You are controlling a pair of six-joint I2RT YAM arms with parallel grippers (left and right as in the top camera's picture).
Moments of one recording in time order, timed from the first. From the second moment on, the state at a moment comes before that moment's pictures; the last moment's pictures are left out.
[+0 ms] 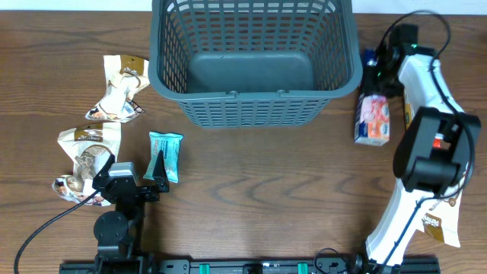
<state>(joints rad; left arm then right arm) -0.02 0.02 0.02 -0.12 -0.04 -0.07 -0.17 2.17 1.78 -0.86 -0.02 0.05</state>
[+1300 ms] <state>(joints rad) -0.02 0.02 0.02 -0.12 -0.04 -0.07 0.39 1.78 1.94 -0.66 -0.23 -0.85</state>
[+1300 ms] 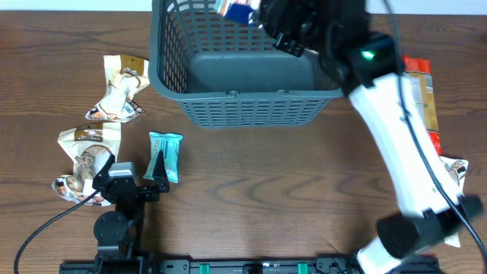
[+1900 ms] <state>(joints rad) -0.02 0.02 0.02 -0.12 -0.04 -0.09 0.39 2.09 1.94 -0.83 -0.34 -0.92</state>
